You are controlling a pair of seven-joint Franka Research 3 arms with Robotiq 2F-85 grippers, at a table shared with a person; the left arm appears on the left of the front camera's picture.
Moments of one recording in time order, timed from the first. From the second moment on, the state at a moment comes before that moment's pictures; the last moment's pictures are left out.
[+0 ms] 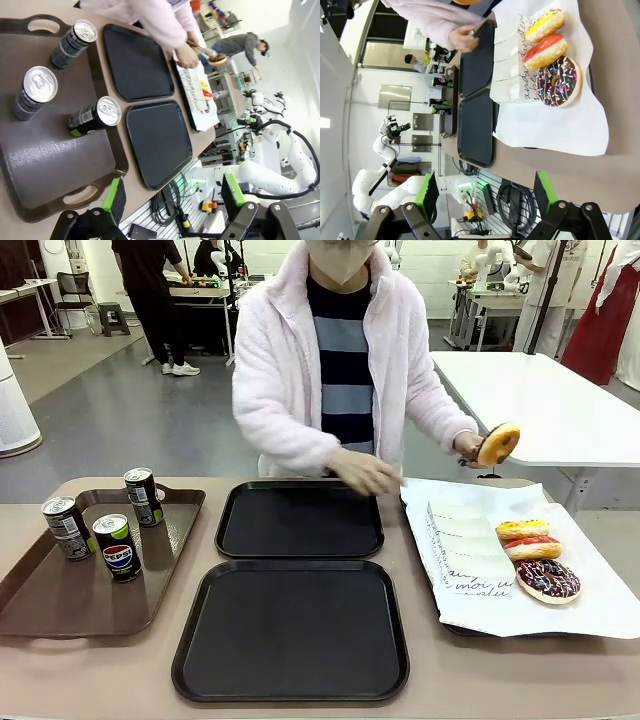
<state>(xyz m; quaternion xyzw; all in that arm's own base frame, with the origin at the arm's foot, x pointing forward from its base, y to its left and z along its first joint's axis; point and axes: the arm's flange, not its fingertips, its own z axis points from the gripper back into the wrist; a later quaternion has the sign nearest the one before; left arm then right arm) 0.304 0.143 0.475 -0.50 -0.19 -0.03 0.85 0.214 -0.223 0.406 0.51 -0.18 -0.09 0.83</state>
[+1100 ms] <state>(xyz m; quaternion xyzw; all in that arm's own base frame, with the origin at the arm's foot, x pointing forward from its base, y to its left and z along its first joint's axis) 0.450 -0.031 0.497 -0.08 0.02 -0.01 1.00 0.214 -0.222 0.406 0.51 -0.18 -0.09 0.83</state>
